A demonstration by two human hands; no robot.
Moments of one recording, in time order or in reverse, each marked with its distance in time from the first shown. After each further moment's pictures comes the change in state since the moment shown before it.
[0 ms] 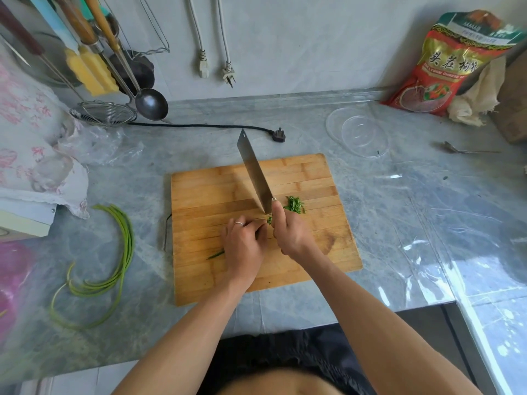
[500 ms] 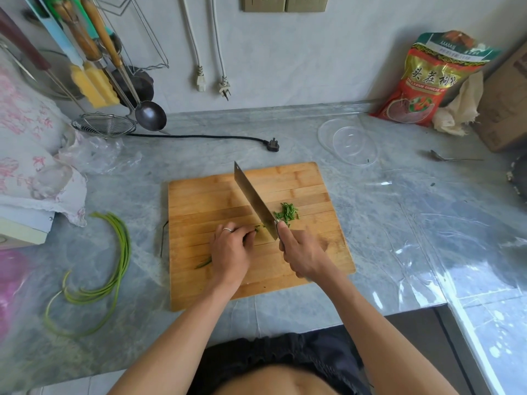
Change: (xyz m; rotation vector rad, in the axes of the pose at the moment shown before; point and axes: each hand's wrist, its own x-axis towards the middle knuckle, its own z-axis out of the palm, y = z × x) left_hand 0.003 -0.016 -0.010 0.026 -0.023 0.049; right_hand -0.037 0.003 -0.031 0.047 -0.133 0.136
